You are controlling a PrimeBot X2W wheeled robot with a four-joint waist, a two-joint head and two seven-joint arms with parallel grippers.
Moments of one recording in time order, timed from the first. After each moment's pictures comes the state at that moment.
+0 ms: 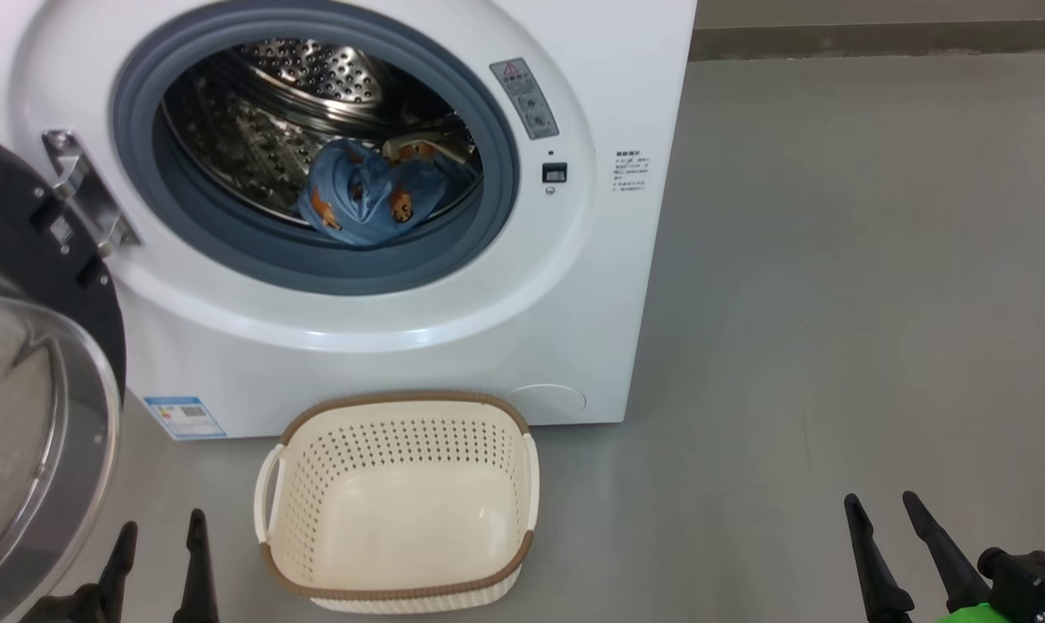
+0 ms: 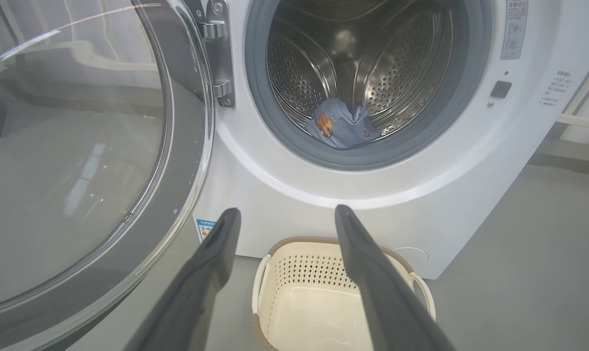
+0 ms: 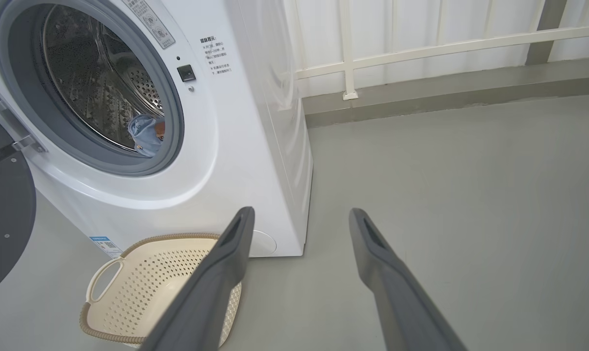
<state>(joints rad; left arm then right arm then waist) 0.02 0.09 0.09 0.27 -0.26 -0.13 -0.26 0.06 -0.17 -0.02 0.23 0.37 0.13 -0.26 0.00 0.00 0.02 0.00</state>
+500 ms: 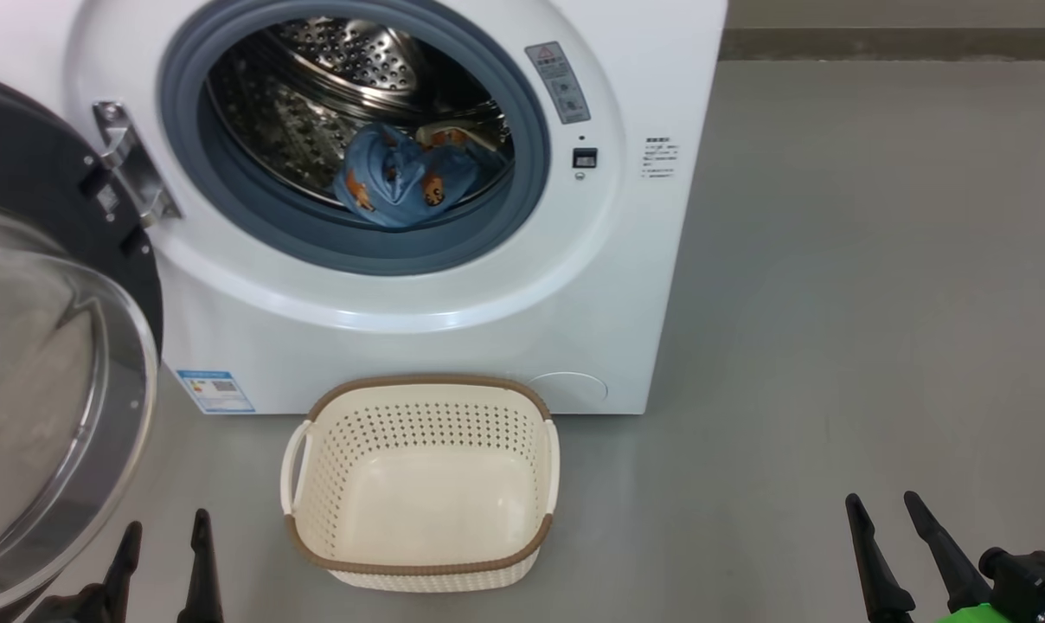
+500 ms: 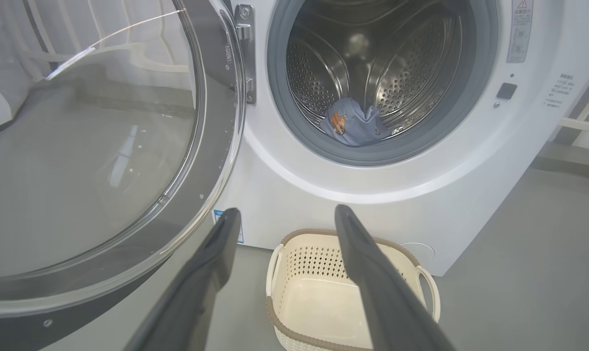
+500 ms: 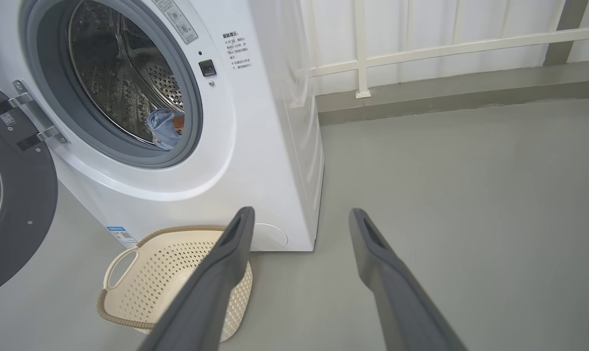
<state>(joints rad) 0.02 0.08 0.08 0.26 -0.26 -0.13 -0.26 0.06 -0.17 -0.02 0.23 0.37 0.13 -0.26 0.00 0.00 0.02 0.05</state>
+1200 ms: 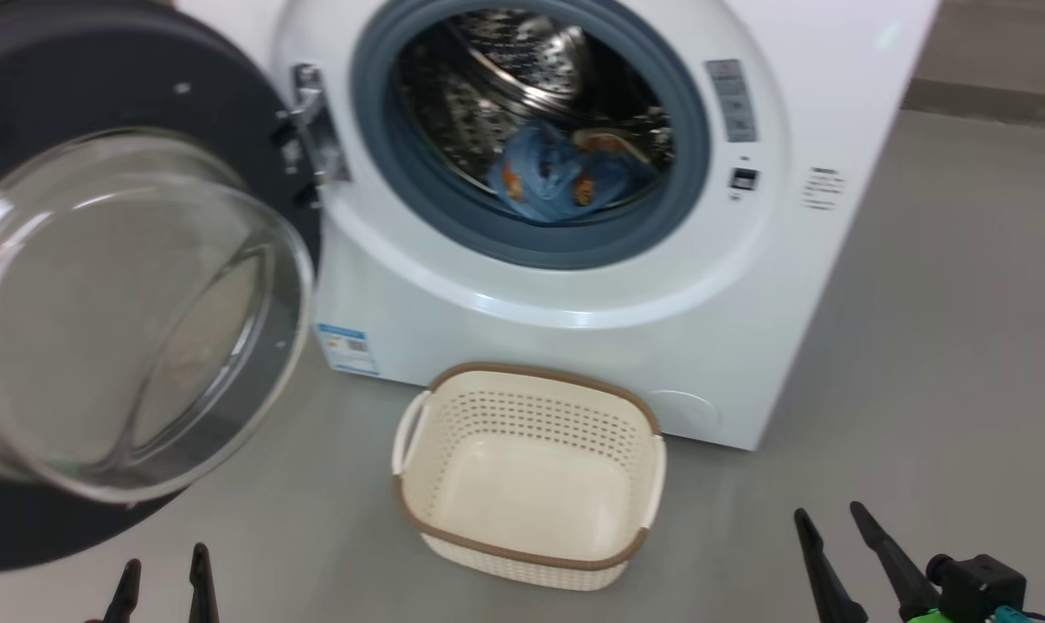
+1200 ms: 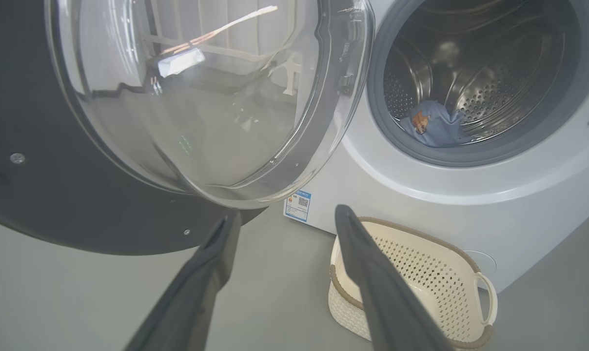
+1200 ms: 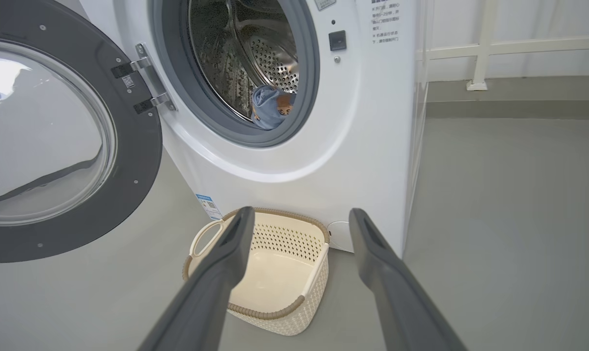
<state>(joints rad) 0.08 0.05 0.11 0.25 -0.26 -0.13 -0.26 0.06 -0.16 0.08 0.24 0.37 0.13 -0.26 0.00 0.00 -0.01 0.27</state>
